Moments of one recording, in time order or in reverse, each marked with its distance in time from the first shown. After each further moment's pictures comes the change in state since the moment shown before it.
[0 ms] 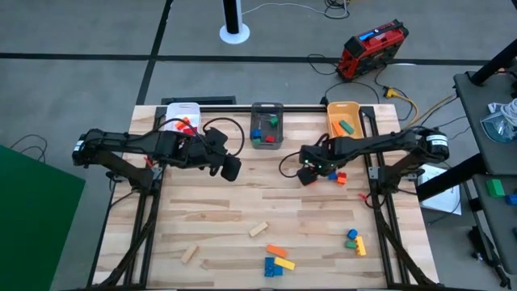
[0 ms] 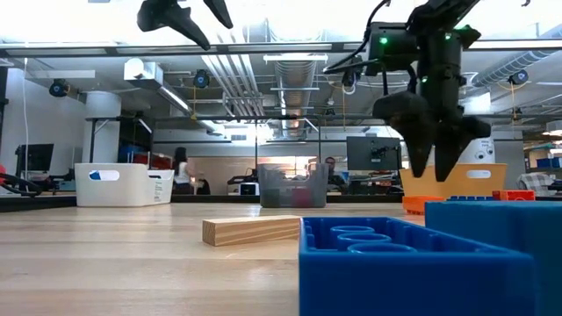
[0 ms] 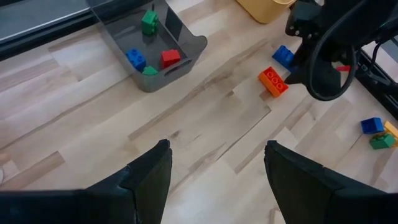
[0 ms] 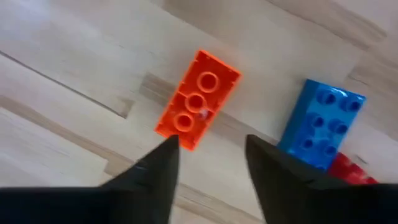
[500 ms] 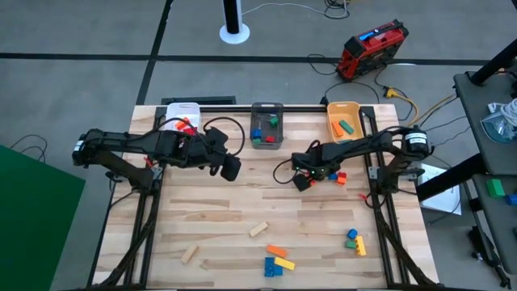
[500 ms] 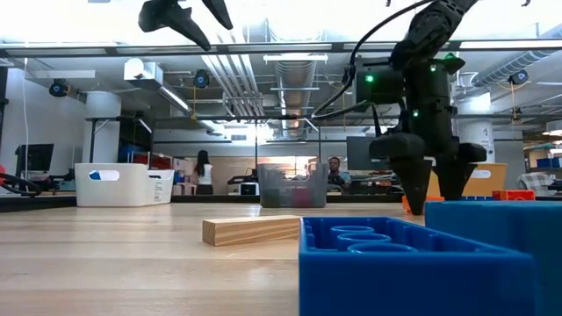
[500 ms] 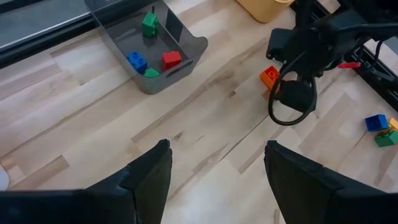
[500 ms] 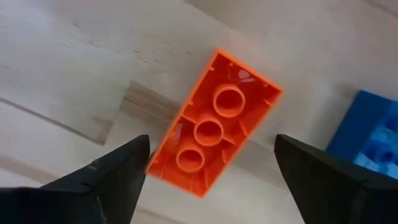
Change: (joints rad) left arm 0.006 0.000 0.000 0.000 0.000 0.029; right arm 0.014 0.203 0.000 0.074 -0.012 -0.025
